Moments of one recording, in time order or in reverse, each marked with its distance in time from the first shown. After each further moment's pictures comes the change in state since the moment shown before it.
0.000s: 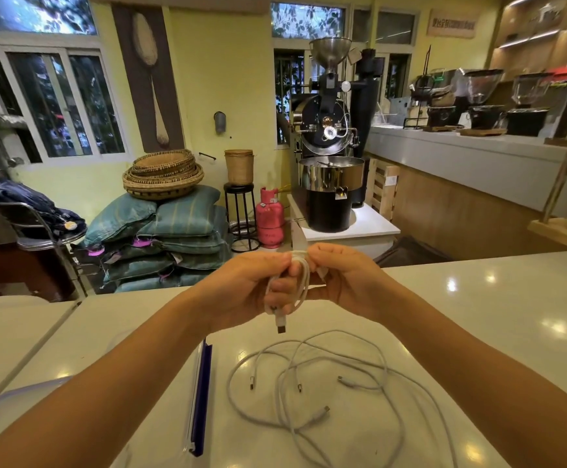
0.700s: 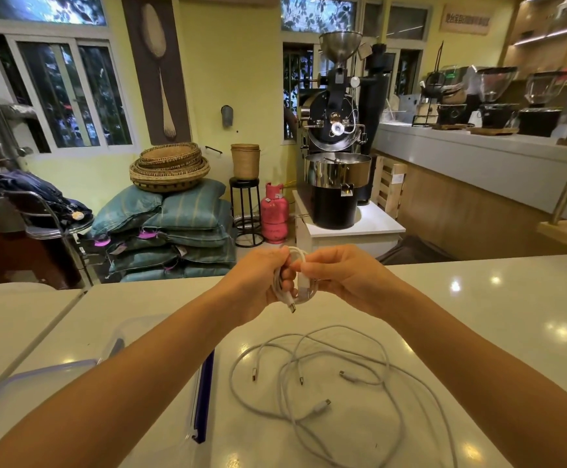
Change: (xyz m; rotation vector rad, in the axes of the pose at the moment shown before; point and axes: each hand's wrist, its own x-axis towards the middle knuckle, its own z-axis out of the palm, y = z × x) left_hand 0.021 -0.016 0.003 0.120 0.503 -0.008; right_hand 0.002 0.005 -0.001 -0.266 0.049 0.017
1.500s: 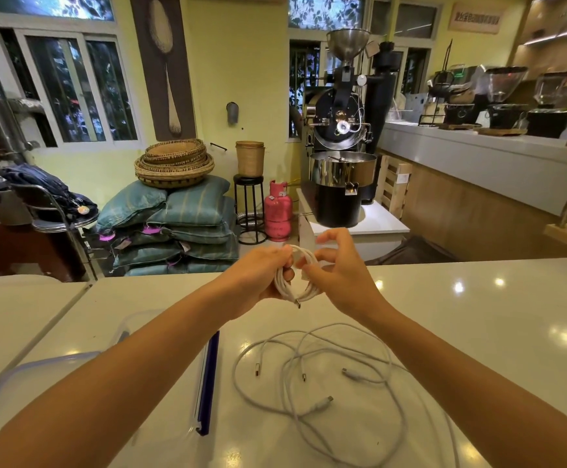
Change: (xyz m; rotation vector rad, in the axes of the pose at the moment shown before) left_hand -0.003 -0.001 -0.009 0.183 0.048 0.030; right_hand 0.007 0.020 0.021 -0.330 0.370 -0.287
